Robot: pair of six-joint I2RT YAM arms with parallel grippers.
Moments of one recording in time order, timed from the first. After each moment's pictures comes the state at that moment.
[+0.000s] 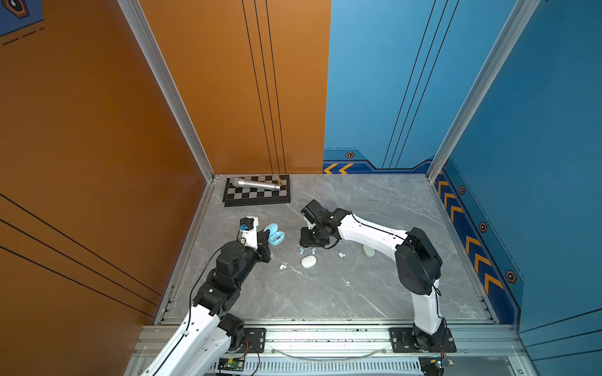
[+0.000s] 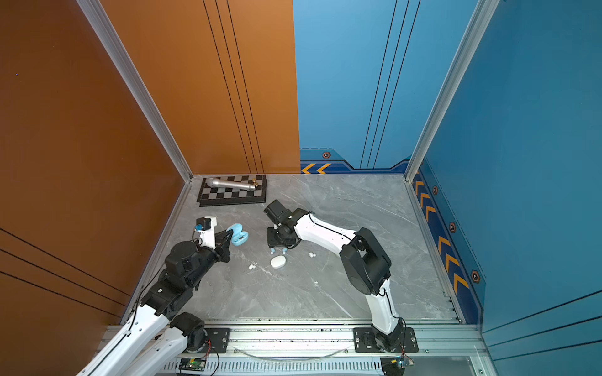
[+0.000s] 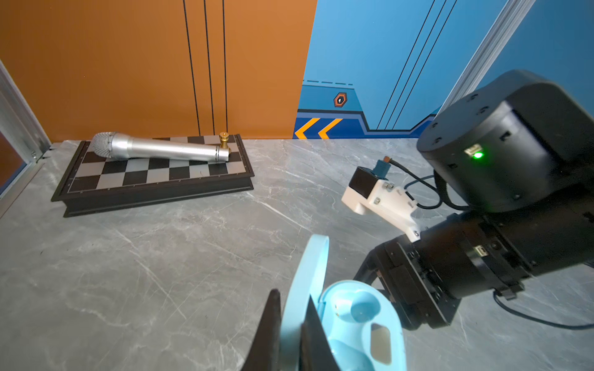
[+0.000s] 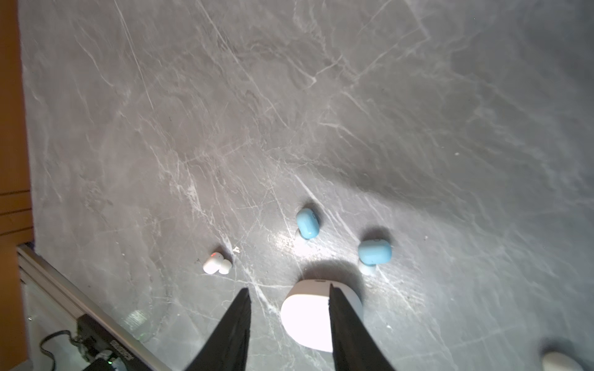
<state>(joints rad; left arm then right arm) -0.39 0.58 0.48 -0.16 -0.07 -0.22 0.83 2.05 1.63 -0.71 -0.16 0.62</state>
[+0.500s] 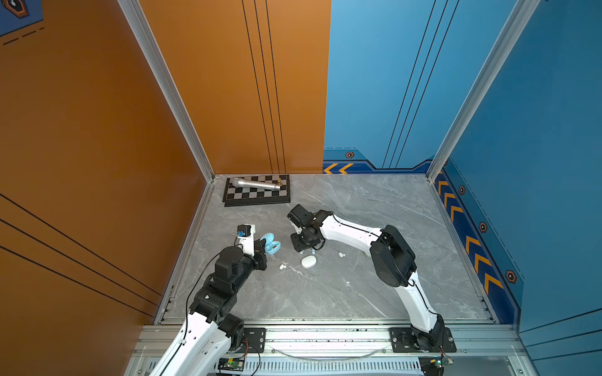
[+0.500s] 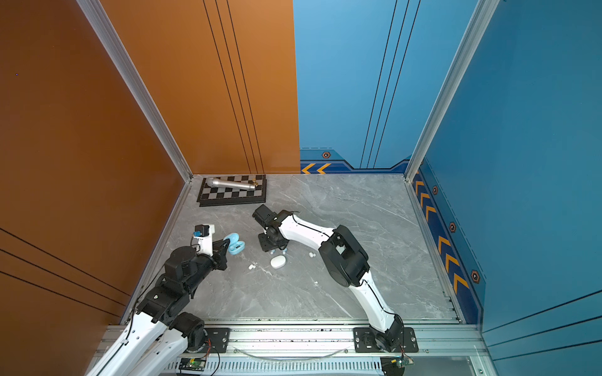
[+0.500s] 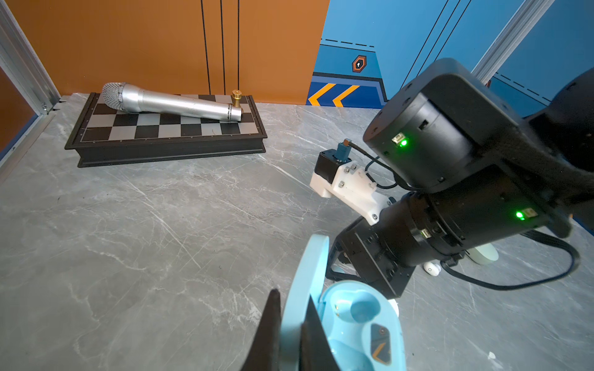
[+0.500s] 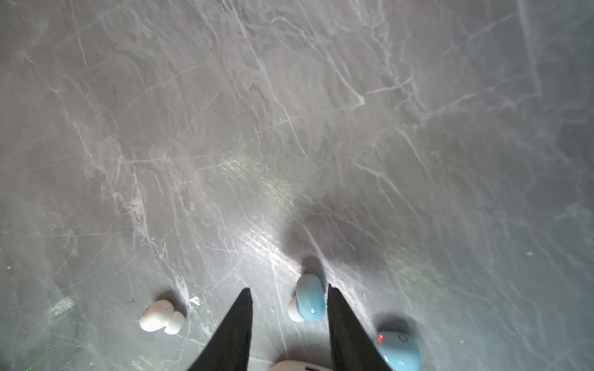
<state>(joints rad) -0.37 0.52 0.46 -0.29 -0.06 -0.24 0.87 2.24 1.83 -0.79 -0.06 0.43</state>
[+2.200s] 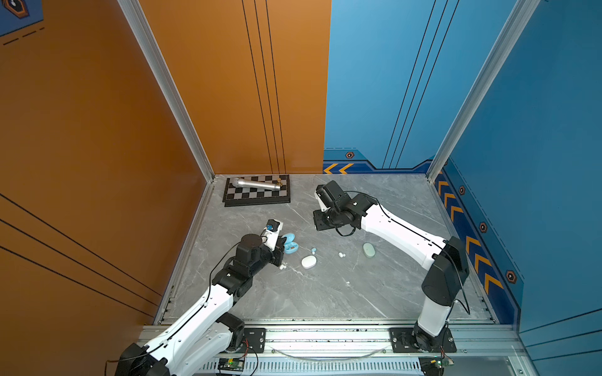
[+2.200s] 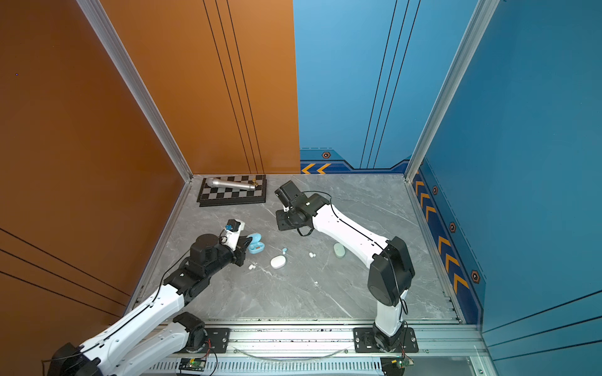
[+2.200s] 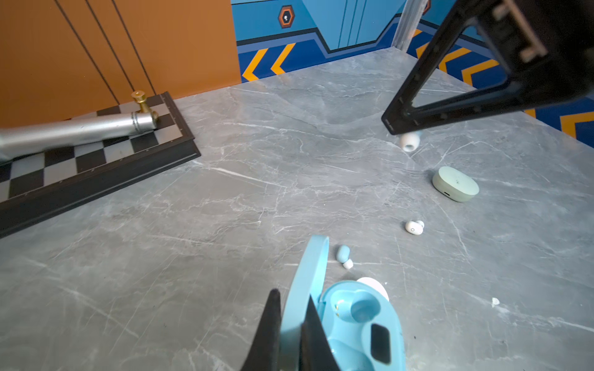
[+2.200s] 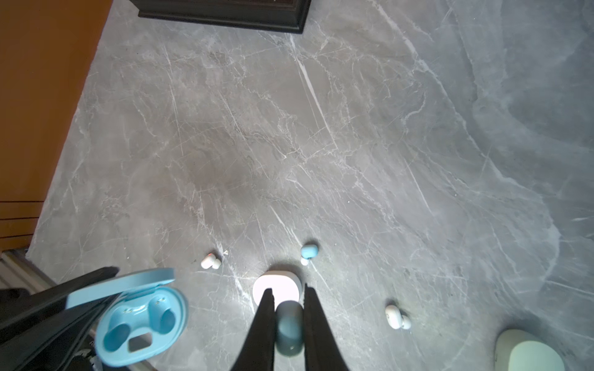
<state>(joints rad) -0.47 0.90 0.47 0.02 0.08 -0.01 0.78 1.79 1.67 -0.84 -0.02 0.47</state>
